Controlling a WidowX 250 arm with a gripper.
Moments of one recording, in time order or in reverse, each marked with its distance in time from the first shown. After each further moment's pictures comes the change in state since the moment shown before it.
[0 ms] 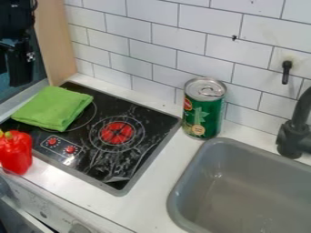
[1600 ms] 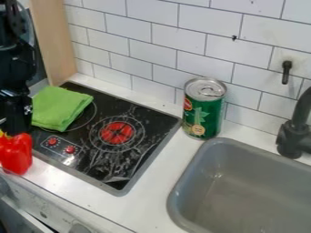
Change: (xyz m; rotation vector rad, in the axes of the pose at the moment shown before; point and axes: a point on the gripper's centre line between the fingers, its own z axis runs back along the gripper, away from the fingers) arm -0.025 -0.017 -0.056 -0.007 0.051 -0.063
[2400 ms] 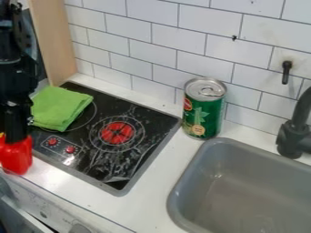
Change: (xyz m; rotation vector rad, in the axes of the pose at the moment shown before) arm 0.002 0.005 -0.019 0.001 0.056 0.037
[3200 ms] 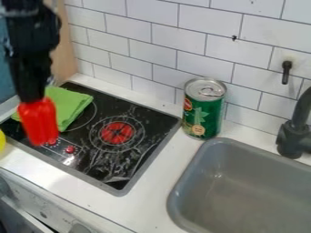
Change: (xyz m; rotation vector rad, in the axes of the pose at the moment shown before) arm 0.018 -0.032 0.065 0.026 -0.149 -0.112
